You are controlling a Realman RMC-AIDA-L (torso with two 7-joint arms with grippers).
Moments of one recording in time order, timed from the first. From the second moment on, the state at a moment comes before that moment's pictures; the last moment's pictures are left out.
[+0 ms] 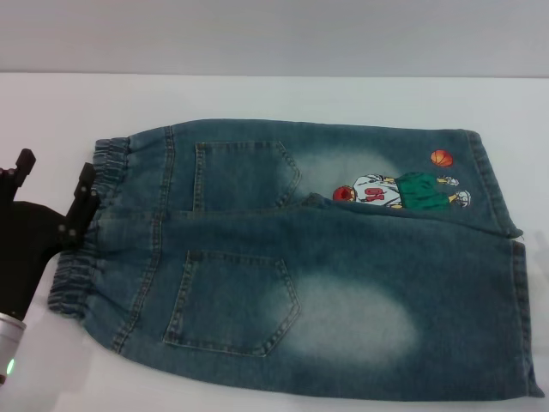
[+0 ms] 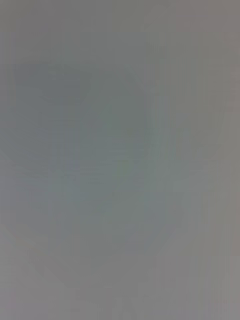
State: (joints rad) left arm -0.15 -2.07 -0.73 -0.36 2.38 1.39 0.10; right arm 0.16 2.09 1.42 0.03 0.09 1.58 -2.88
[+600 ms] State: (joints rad) left arm -0.15 -2.06 -0.70 -0.39 2.39 1.38 0.09; right arm 0.17 2.09 1.41 0.05 0.09 1.58 -2.87
